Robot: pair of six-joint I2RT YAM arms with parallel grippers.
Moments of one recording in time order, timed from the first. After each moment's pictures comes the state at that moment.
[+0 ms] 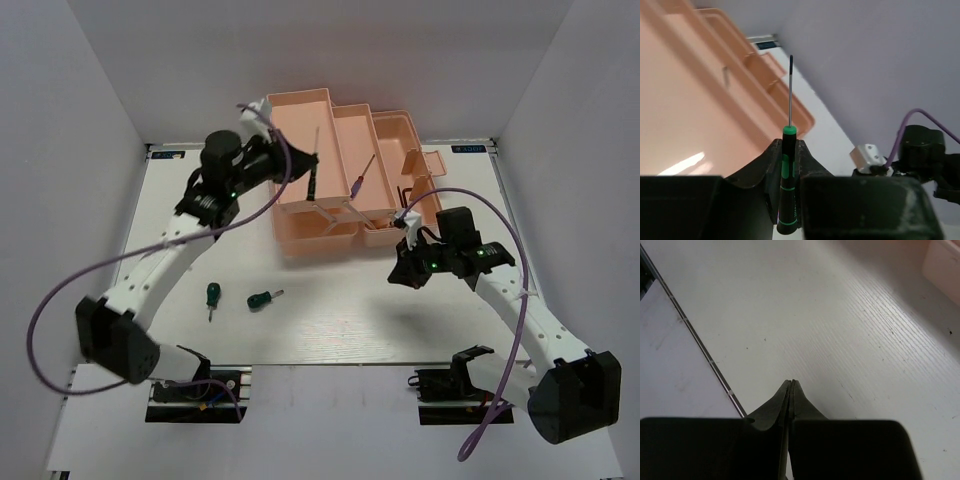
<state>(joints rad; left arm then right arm) -0.45 1.32 1.28 -0.03 0.34 -0.54 0.34 1.06 0.82 -0.67 -0.67 -0.27</state>
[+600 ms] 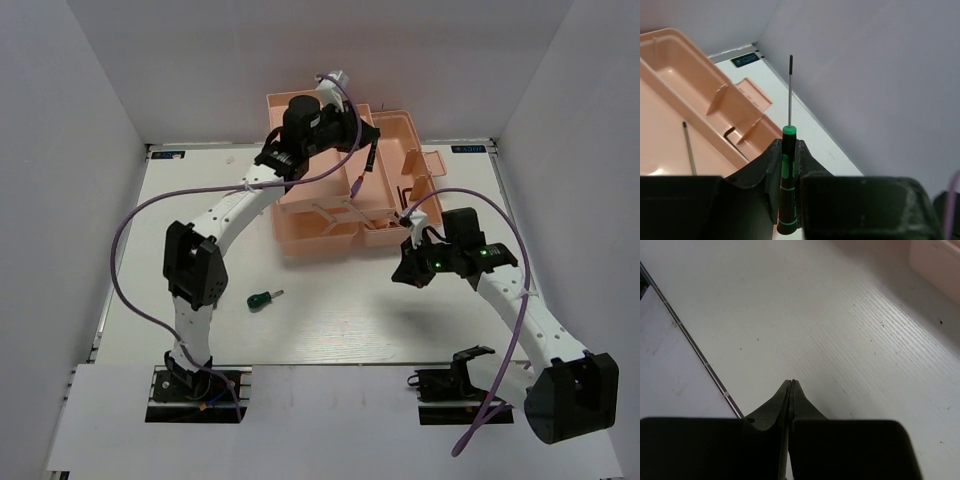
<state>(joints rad) -0.60 1.98 1.93 0.02 0.36 -0.53 0.29 1.06 0.80 -0.66 -0.68 -0.27</state>
